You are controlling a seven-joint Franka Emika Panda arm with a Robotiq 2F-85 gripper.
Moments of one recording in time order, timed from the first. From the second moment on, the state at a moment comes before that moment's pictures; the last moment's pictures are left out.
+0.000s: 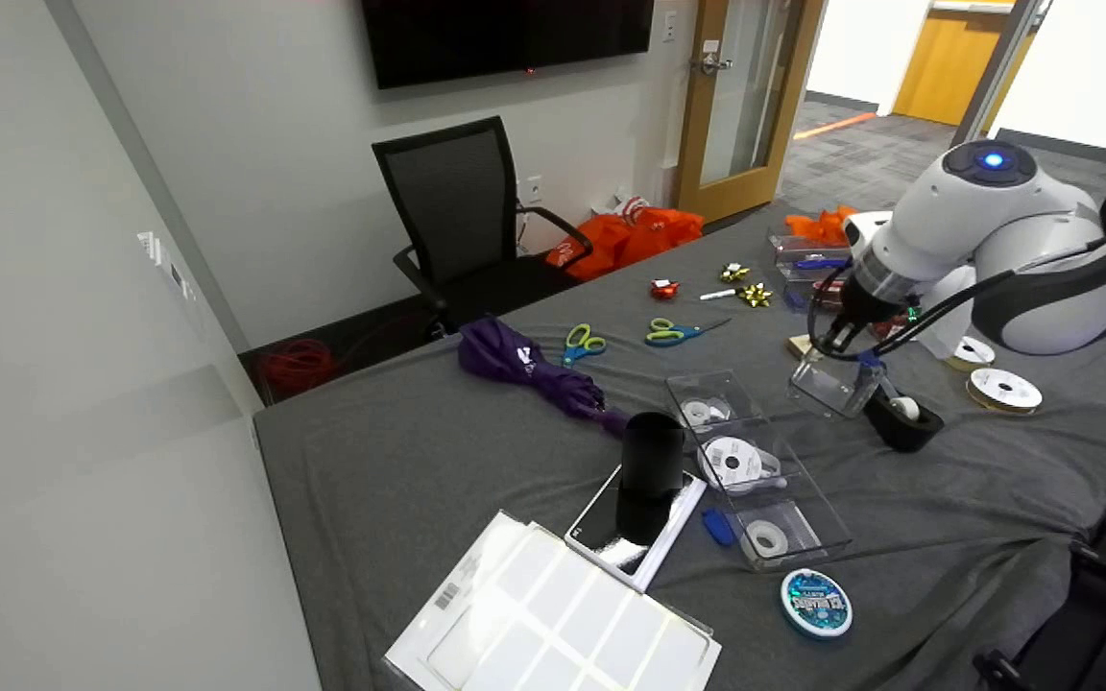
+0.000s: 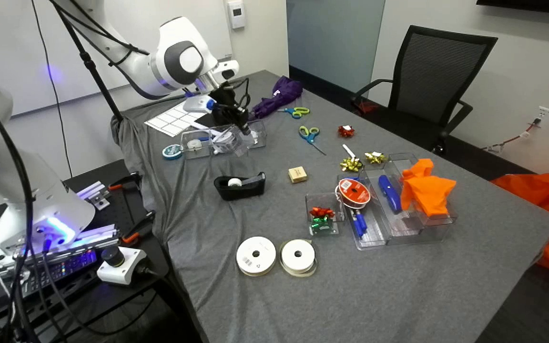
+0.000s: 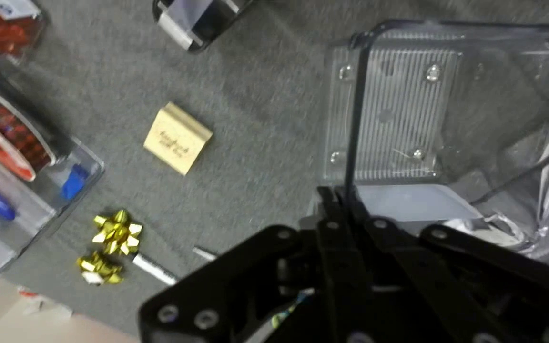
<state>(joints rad) -0.22 0.20 0.08 -2.42 -0.80 2.90 0.30</state>
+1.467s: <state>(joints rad) -0.06 0.32 -0.12 -2.29 -0.54 2.79 -0.05</state>
